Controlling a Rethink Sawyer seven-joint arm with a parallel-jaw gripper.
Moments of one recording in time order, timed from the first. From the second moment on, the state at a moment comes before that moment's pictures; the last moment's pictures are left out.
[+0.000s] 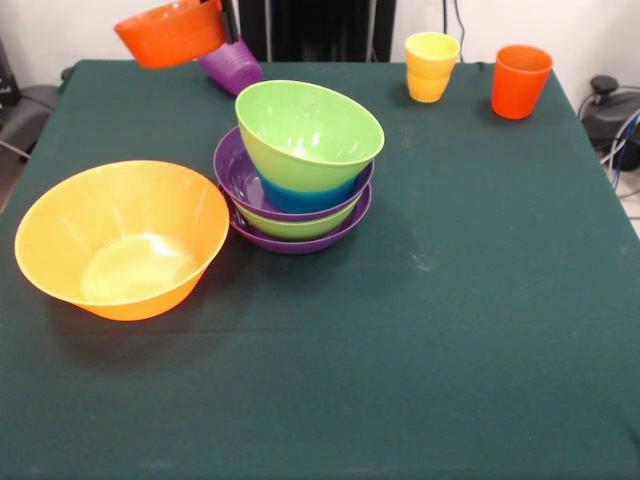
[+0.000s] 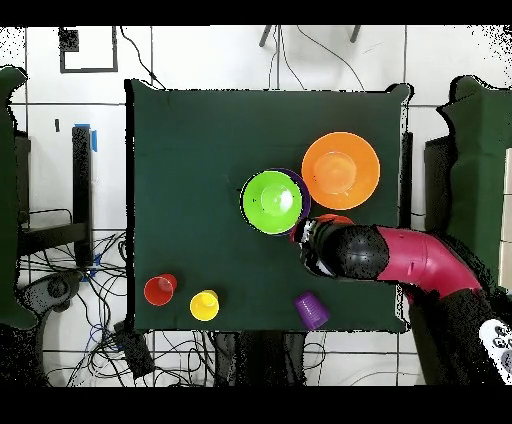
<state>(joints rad) -0.88 -0.90 0.53 1.95 -0.37 0.66 1.92</state>
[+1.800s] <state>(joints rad) -0.66 -0.93 0.53 1.95 -0.32 0.67 1.92</state>
